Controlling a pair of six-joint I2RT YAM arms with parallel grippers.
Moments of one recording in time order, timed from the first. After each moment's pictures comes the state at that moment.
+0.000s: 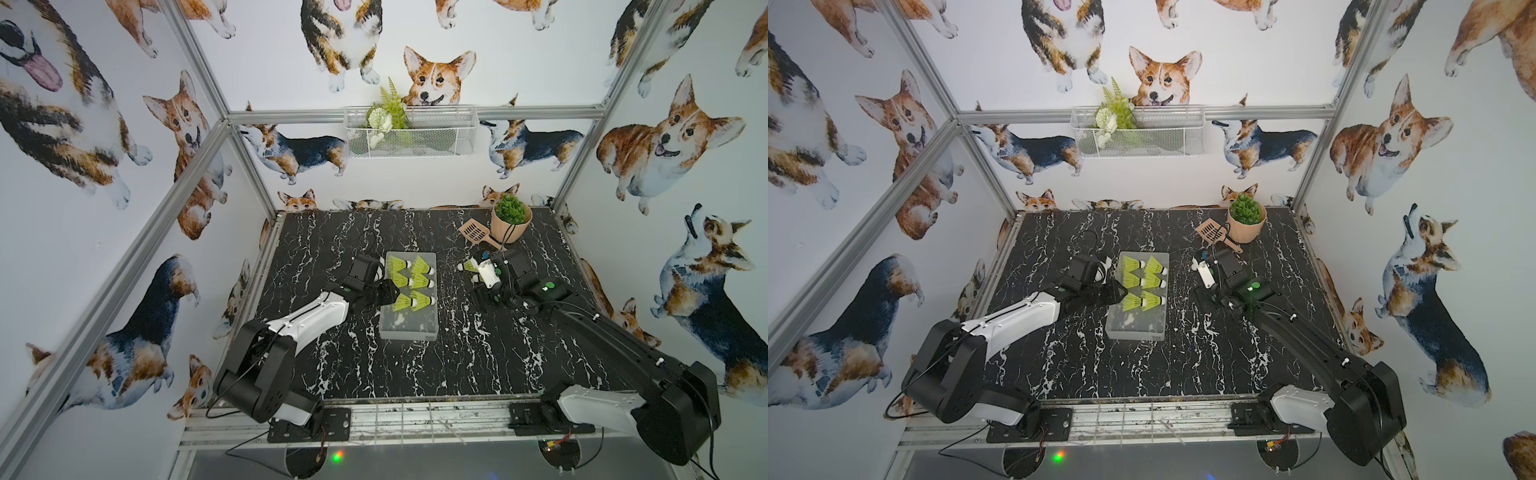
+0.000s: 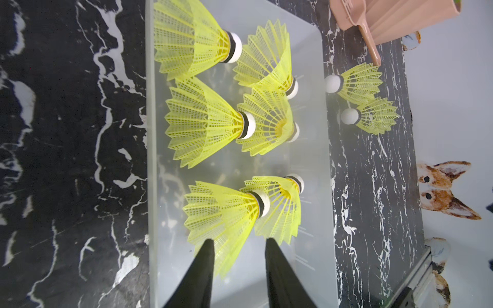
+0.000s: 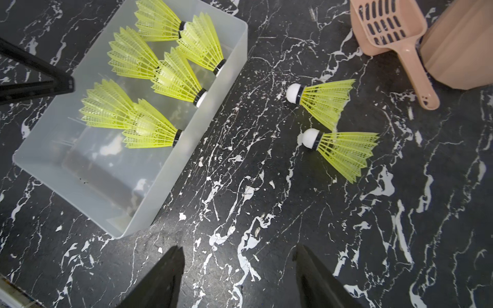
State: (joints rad) left arm -0.50 1.45 0.84 -0.21 0.26 -0.59; right arm 0.55 1.19 0.96 -0.70 0.02 0.08
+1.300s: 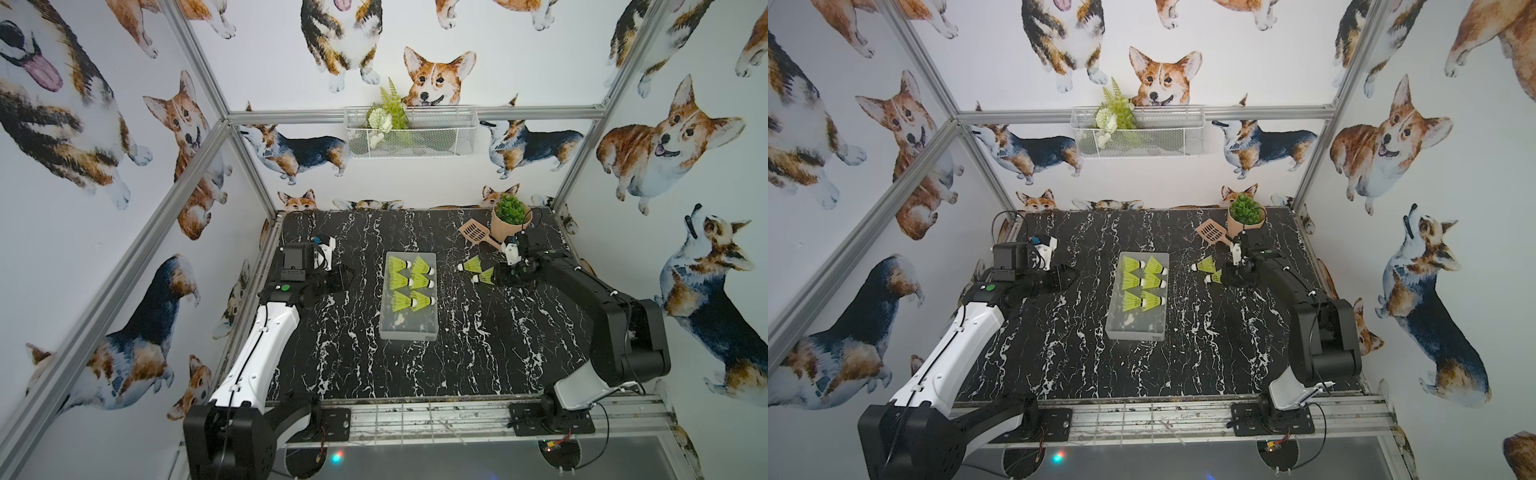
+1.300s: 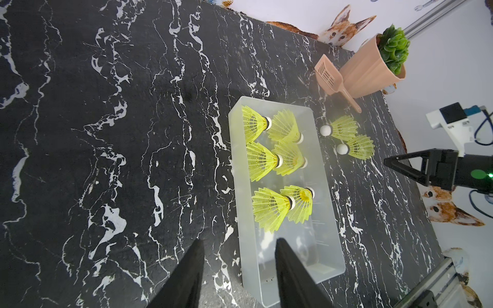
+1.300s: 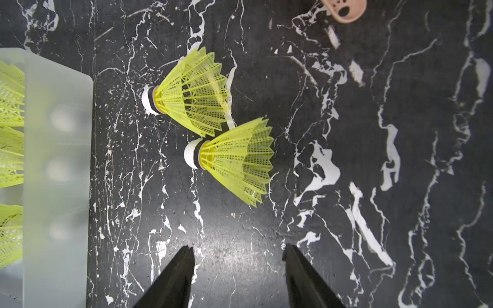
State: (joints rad) left arm -0.09 1.15 0.95 -0.57 0.41 -0.24; right arm 0.15 1.61 1.11 -0.64 -0.16 0.13
